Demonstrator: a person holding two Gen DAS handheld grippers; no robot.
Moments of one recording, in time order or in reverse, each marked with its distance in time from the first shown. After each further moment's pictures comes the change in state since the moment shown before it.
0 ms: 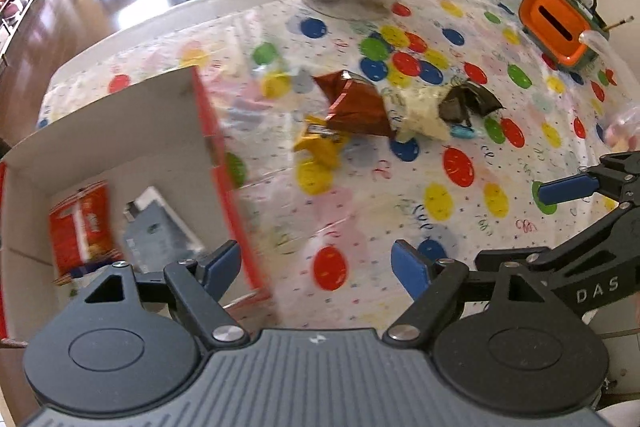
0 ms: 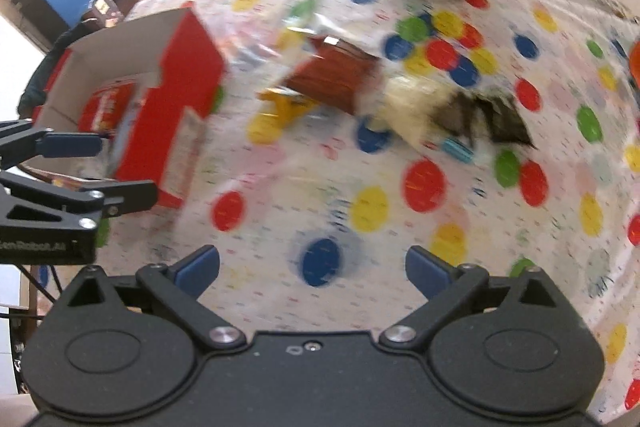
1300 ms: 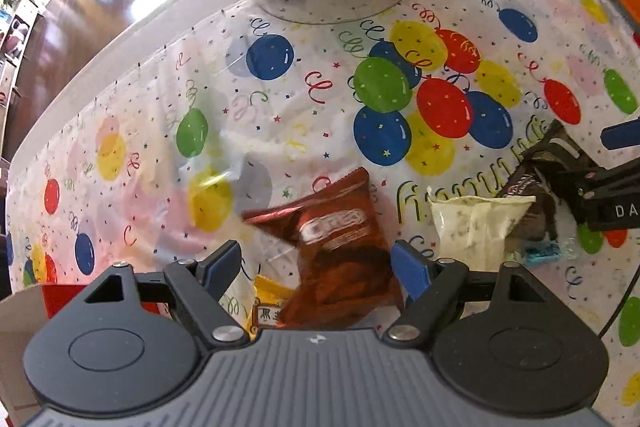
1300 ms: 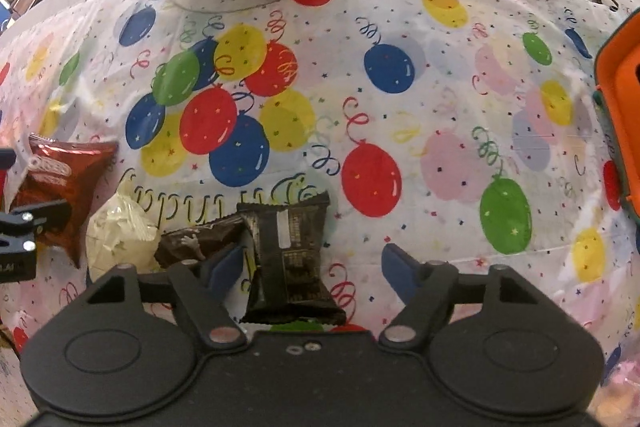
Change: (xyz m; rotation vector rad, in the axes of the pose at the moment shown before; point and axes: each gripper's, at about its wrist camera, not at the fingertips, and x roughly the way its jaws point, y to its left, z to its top) left arm 0.177 -0.066 0.154 0.121 0.160 0.178; right arm 0.104 -0.183 0.113 0.086 0.051 -0.164
